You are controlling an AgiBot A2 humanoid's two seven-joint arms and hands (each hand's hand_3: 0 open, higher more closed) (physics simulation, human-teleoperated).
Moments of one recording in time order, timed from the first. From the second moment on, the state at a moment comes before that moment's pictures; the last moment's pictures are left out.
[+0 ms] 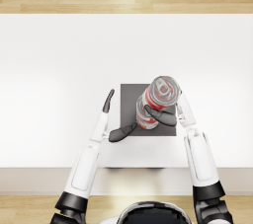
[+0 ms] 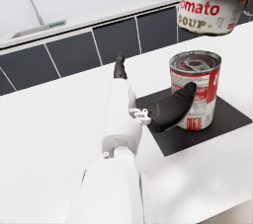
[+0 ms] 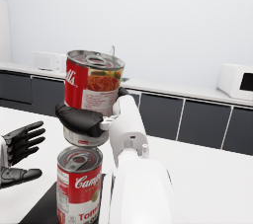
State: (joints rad) left arm 0.35 1.38 0.36 -1.36 1.47 0.00 -0.03; right arm 0.53 -1.49 0.25 1.51 1.47 0.09 -0.30
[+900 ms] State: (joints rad) left arm 0.26 1.40 0.15 -1.49 1.47 0.00 0.00; right arm 0.52 -1.53 0.28 1.39 1.47 0.02 -0.35
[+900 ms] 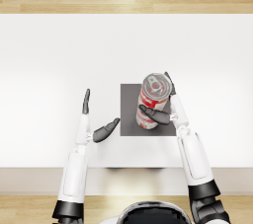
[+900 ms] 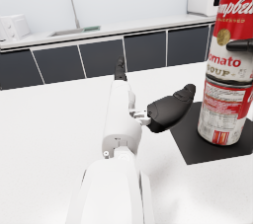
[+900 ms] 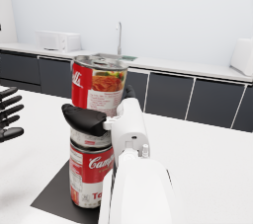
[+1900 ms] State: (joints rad) left arm 0.41 1.45 -0.15 -1.60 1.47 0.00 0.00; right arm 0.51 -1.56 -0.13 1.65 1.47 0.00 -0.04
